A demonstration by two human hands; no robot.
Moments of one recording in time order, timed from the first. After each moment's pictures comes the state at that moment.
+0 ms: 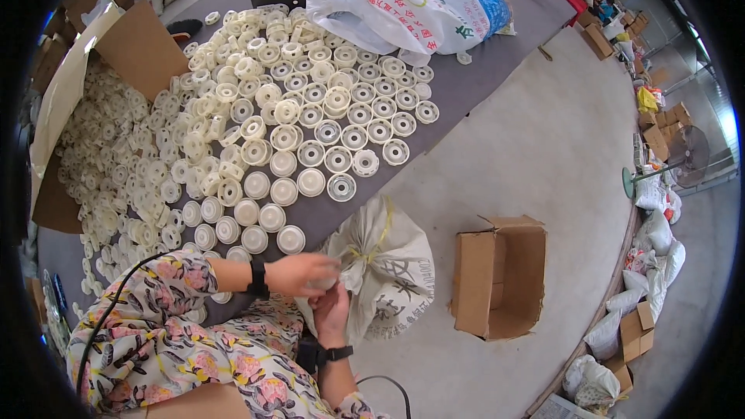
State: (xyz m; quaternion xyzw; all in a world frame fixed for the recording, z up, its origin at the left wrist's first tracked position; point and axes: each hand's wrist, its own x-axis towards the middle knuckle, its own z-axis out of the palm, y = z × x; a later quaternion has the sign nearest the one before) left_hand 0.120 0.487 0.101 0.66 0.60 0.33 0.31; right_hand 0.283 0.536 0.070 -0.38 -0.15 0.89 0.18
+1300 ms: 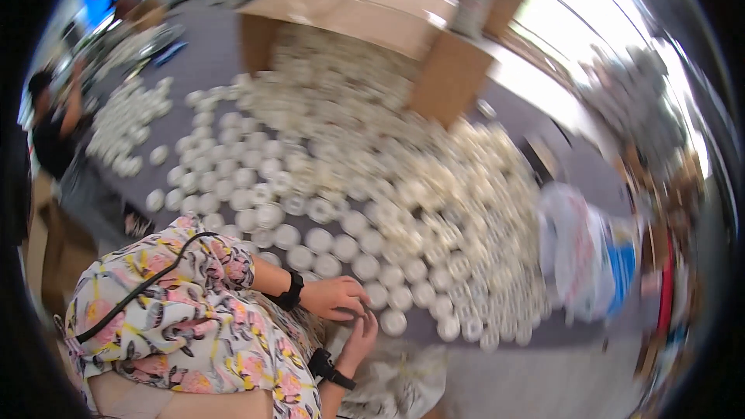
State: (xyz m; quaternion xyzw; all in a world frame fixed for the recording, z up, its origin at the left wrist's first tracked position) left_hand 0.109 0.306 0.141 0.42 0.76 0.48 0.08; right_hand 0.201 0.478 0.100 -0.23 -0.69 0.69 -0.03
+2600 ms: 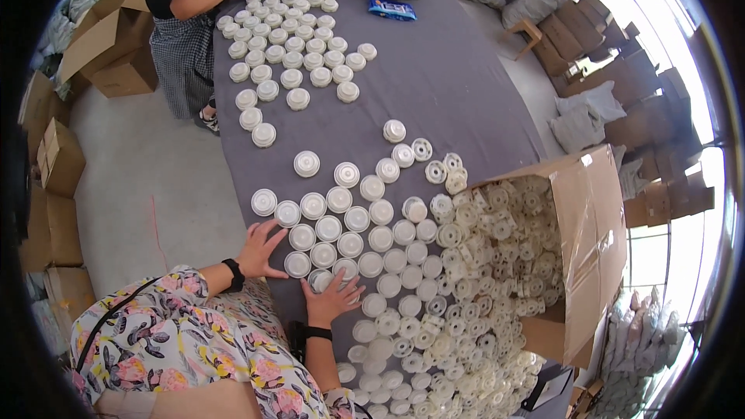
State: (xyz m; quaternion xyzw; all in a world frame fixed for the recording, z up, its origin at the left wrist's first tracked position) left_hand 0.322 -0.126 -0.032 -0.33 0.89 0.28 -0.15; right_hand 0.152 0.020 -0.024 0.39 -0.91 0.08 -0.06
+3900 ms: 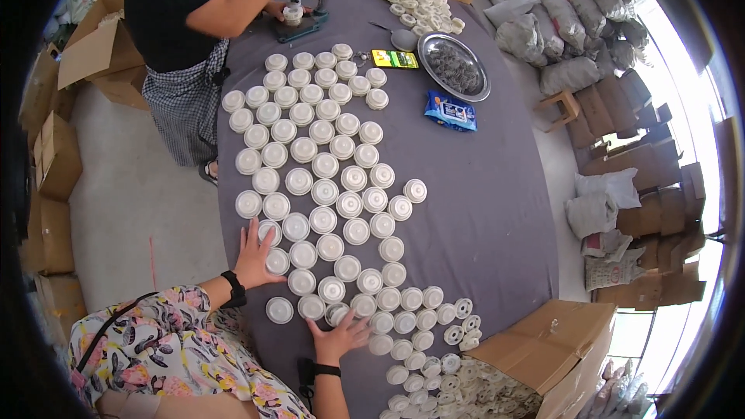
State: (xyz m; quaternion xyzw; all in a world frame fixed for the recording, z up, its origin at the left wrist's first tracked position) left_hand 0.360 -0.496 -0.053 -0.52 0.80 0.28 -0.15; right_hand 0.161 -0.323 -0.017 0.43 -0.90 0.03 -0.10
